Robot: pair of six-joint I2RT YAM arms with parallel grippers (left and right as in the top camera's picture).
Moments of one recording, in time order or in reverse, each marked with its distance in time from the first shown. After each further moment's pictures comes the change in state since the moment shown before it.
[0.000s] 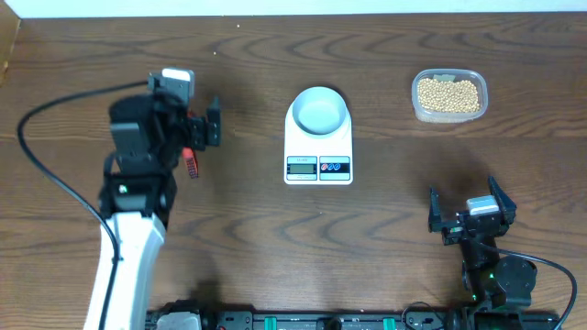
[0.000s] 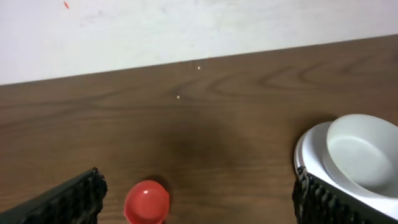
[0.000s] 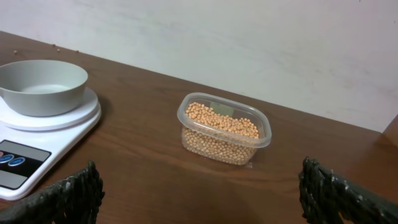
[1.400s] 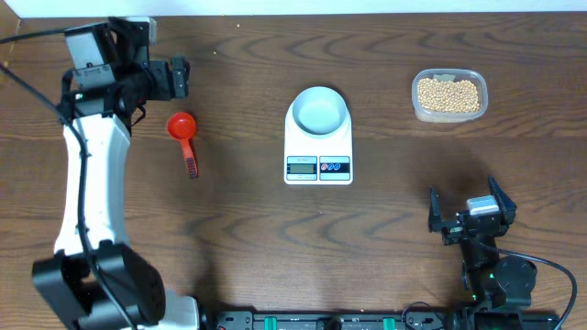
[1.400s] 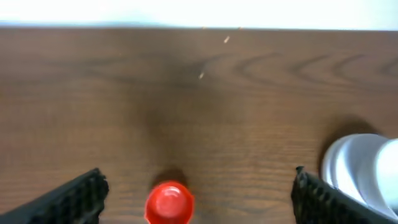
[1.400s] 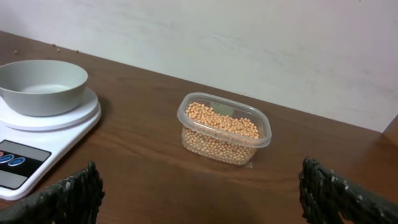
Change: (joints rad) left arm 0.159 0.460 0.496 -0.341 0.099 -0.011; right arm 0.000 0.000 0.000 0.000 0.000 0.000
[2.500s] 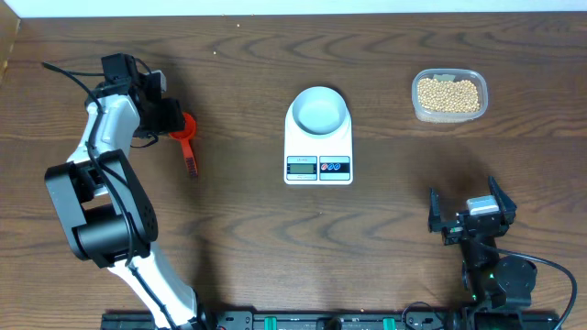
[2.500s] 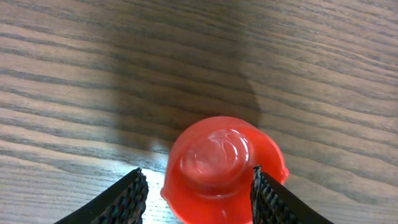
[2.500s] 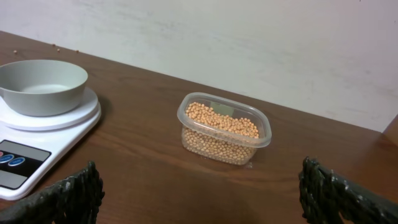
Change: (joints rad) left arm 0.056 0.372 0.000 -0.071 -0.094 -0.064; right arm 0.000 0.000 0.000 0.000 0.000 0.000
